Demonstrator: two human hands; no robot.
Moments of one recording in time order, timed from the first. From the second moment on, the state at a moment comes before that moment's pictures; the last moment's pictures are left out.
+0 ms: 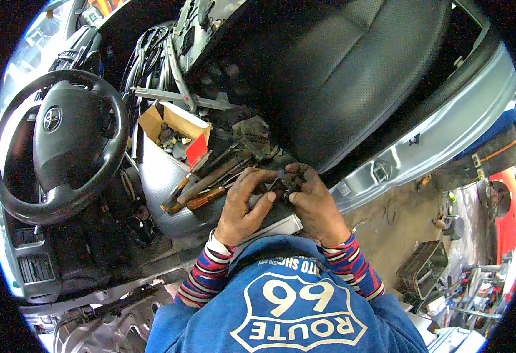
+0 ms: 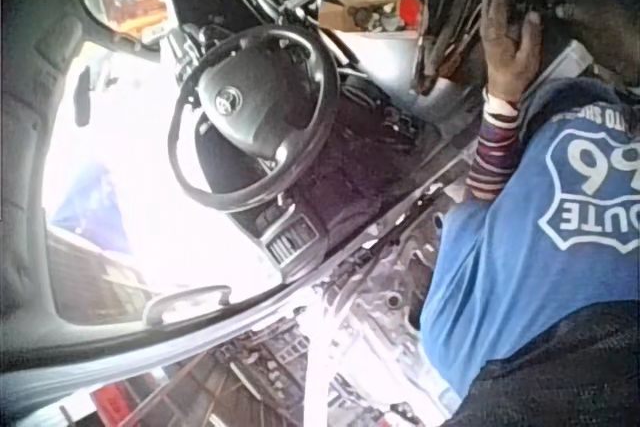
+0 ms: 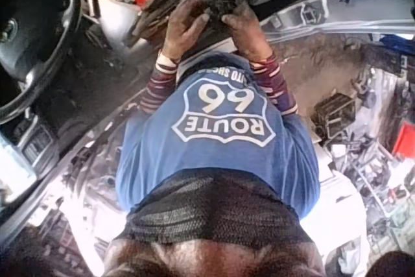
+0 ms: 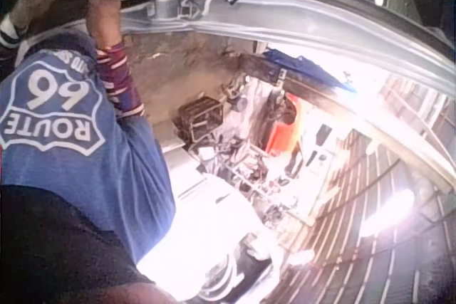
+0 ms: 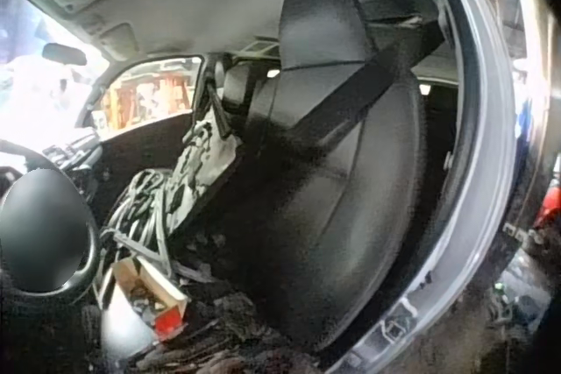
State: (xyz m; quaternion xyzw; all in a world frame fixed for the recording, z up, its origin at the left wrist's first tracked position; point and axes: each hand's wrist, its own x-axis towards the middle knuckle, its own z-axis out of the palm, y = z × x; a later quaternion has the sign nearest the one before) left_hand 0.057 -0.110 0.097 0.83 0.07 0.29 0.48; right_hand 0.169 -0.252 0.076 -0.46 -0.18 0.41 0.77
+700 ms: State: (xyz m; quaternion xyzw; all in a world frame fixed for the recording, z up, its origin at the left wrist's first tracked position) left_hand 0.044 0.070 0.042 0.76 0.47 0.41 0.19; right_hand 0.173 -0.283 0.067 -0.65 -0.24 0.37 0.62
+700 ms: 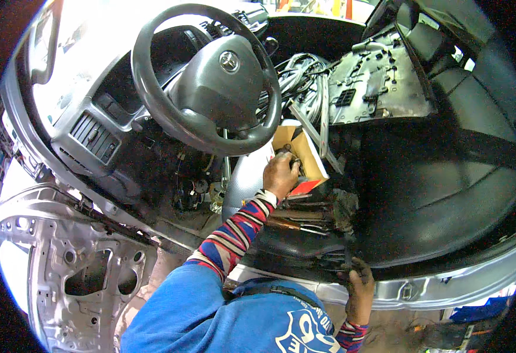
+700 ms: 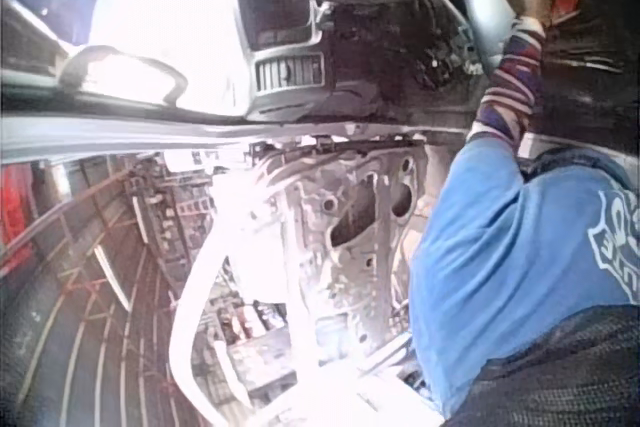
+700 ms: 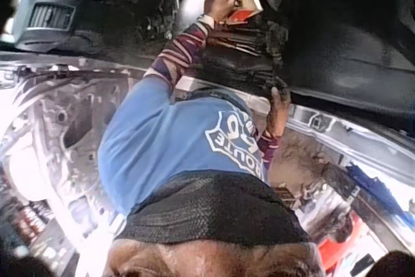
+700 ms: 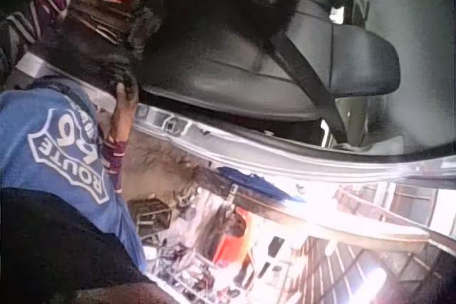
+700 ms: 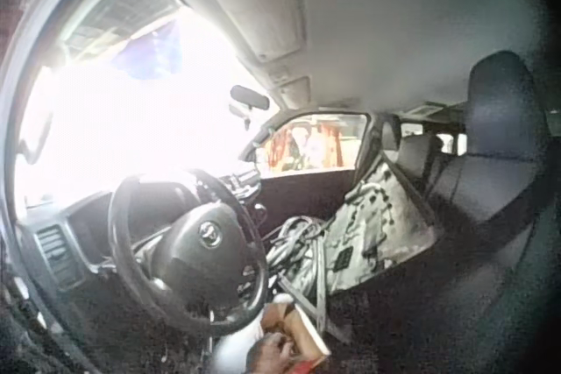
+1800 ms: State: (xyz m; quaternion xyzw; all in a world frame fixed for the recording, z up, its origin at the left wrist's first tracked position) left_hand 0.009 -0.073 -0.004 0.87 0.27 0.37 0.19; right_hand 0.290 -0.354 0.129 -0.71 -0.20 -0.32 0.60
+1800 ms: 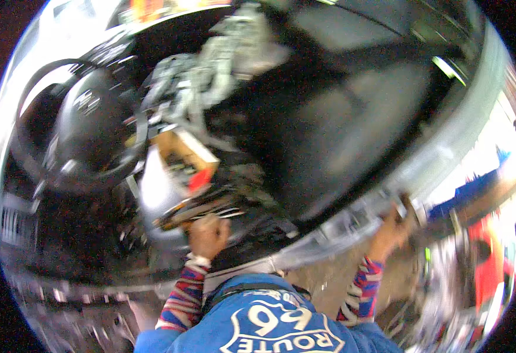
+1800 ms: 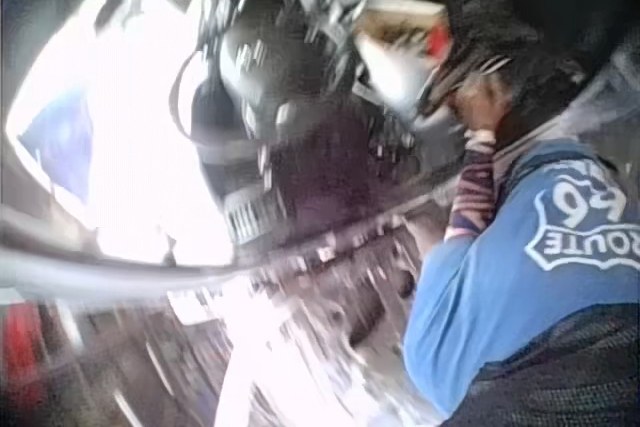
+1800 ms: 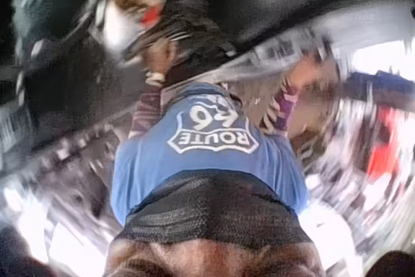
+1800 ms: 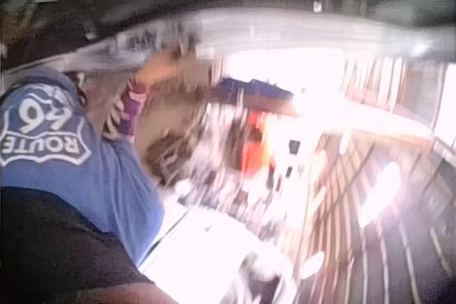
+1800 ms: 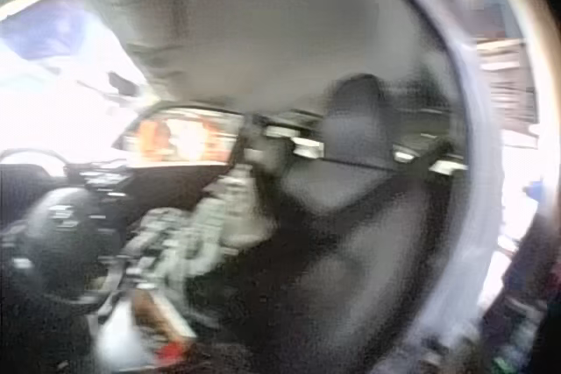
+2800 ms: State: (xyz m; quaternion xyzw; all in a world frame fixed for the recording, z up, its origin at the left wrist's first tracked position) left_hand 0.007 -0.073 -0.009 0.84 0.30 0.40 0.22; right_hand 0.323 -0.353 0.169 -0.85 -0.28 -0.12 0.42
